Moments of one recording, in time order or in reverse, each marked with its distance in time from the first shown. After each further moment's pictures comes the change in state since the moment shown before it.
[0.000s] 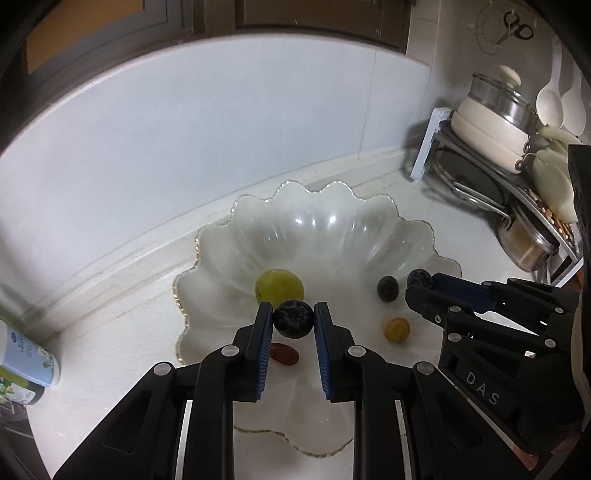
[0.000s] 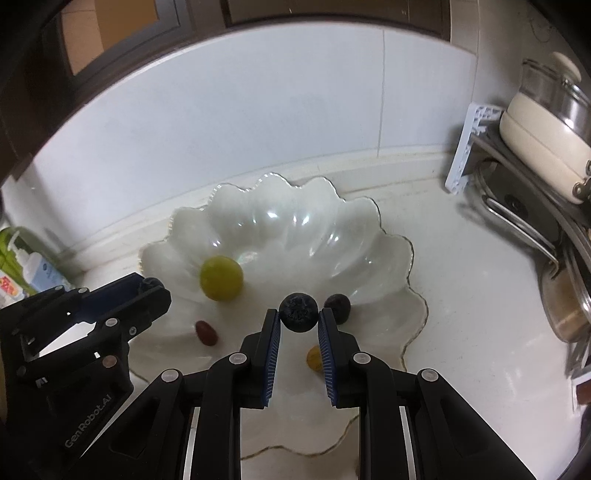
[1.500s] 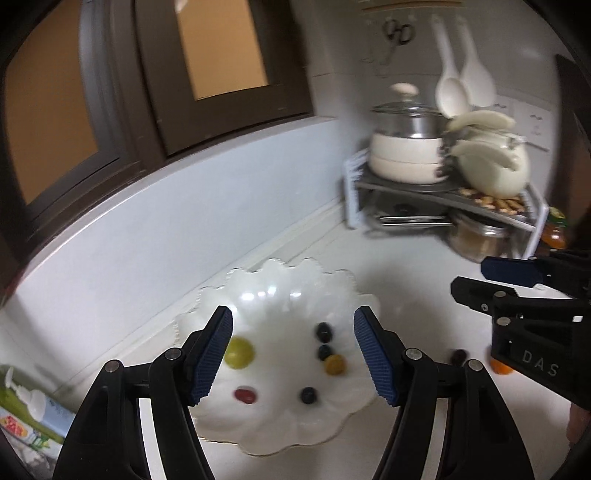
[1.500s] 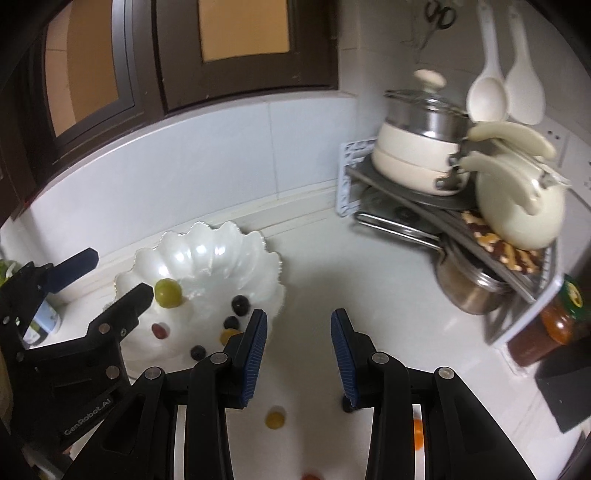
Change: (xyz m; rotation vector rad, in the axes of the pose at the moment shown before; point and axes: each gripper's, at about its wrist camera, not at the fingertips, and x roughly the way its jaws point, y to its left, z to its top) left arm -0.082 -0.093 -0.011 0.270 -0.296 -0.001; right arm -0.119 -0.065 -0.048 0.110 -0.201 -0.183
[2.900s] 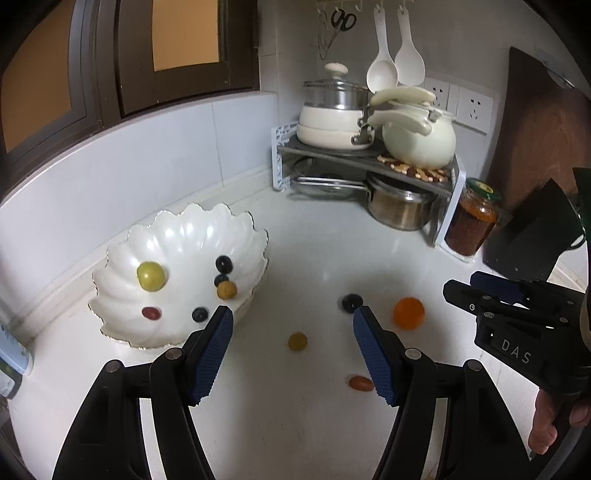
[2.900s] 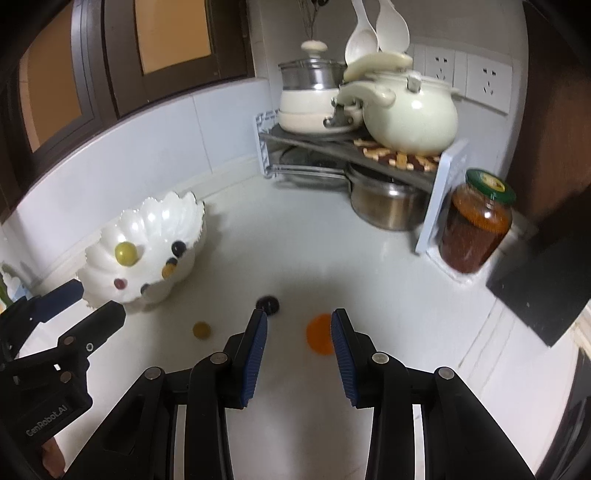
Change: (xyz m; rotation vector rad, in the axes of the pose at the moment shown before) left arm -0.051 -0.083 -0.062 -0.079 0.080 -0.157; right arm -0.060 -0.081 -0.108 0.161 0.019 -0.099
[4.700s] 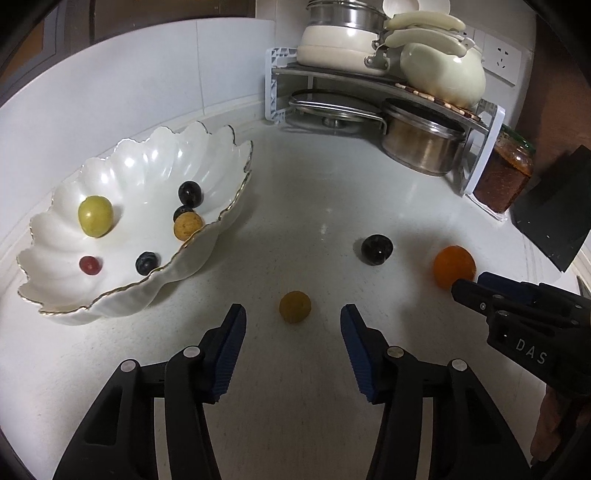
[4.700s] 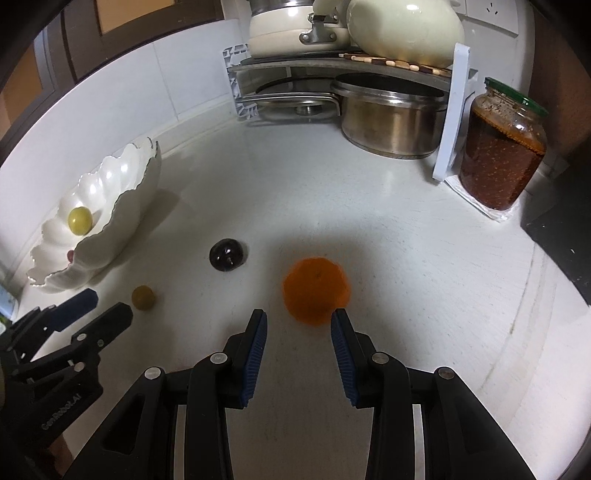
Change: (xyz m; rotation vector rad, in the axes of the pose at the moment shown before) left arm 0.110 0.005 -0.041 -0.028 0.155 -0.038; right arm 0.095 -0.019 -0.037 0.060 0.134 -0.010
